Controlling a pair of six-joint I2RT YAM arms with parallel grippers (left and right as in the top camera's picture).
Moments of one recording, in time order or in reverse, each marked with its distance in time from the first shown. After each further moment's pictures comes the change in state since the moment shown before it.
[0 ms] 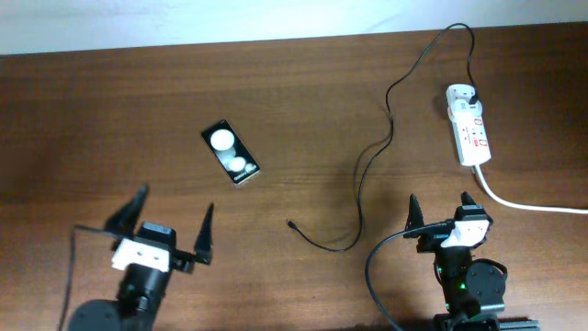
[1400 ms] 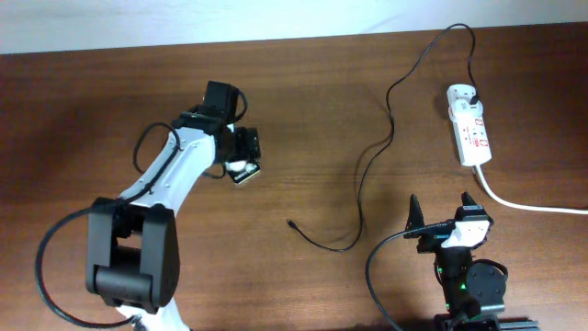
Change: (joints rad) left arm -0.161 1.623 0.787 -0.459 -0.306 -0.506; right arm 0.000 -0.001 0.000 0.000 0.000 0.000
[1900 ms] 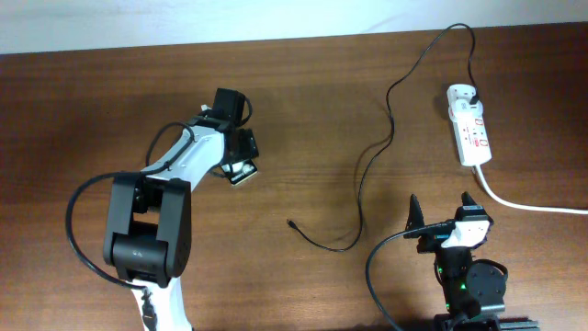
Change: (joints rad) left arm -0.002 0.159 0.011 0.092 -0.063 -0.133; right arm 0.000 0.000 0.000 0.000 0.000 0.001
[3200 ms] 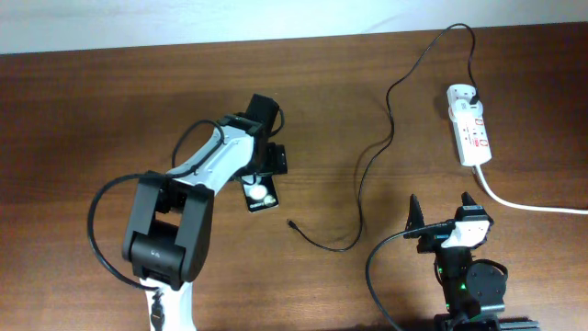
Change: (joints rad) left arm -0.145 0.019 0.064 -0.168 0.068 0.031; right arm 0.000 0.000 0.000 0.000 0.000 -0.001
